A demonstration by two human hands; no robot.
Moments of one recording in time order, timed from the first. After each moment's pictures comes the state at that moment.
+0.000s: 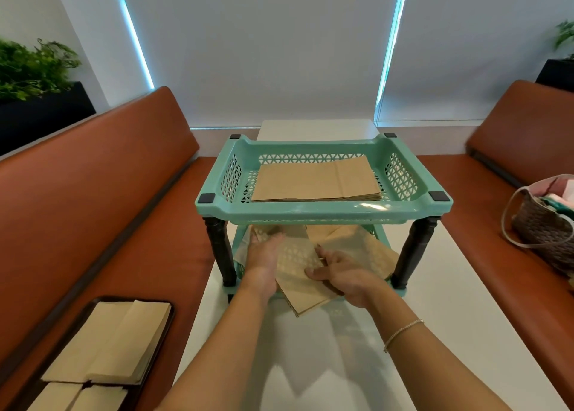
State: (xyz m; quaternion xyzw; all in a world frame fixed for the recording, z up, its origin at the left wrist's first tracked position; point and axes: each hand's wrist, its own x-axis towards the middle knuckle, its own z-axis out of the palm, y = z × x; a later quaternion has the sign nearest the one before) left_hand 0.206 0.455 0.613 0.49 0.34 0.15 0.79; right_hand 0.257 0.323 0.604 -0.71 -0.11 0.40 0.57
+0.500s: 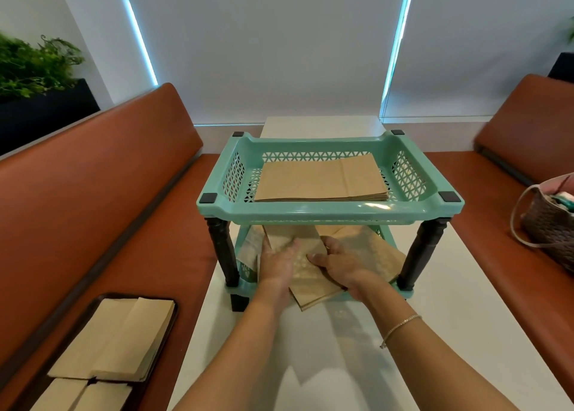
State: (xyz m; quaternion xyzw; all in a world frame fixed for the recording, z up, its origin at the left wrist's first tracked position) left_hand 0.207 0.438 0.606 0.55 0.36 0.15 0.74; right_hand 0.271 0.342 0.595 -0.79 -0.12 0.30 0.53
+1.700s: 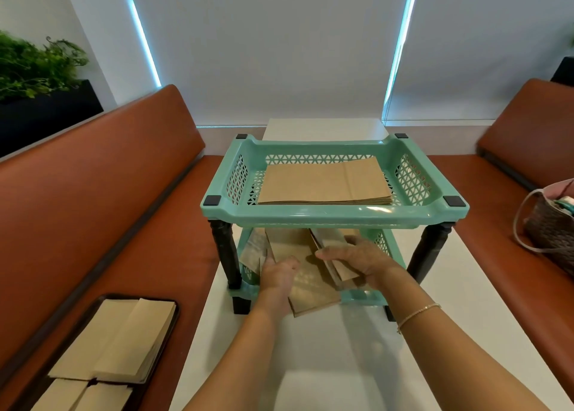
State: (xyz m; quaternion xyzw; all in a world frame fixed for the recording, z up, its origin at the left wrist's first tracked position) left_hand 0.201 0.441 0.595 0.54 0.39 0.11 0.74; right_hand 0.283 0.319 0.627 -0.79 -0.02 0.33 0.52
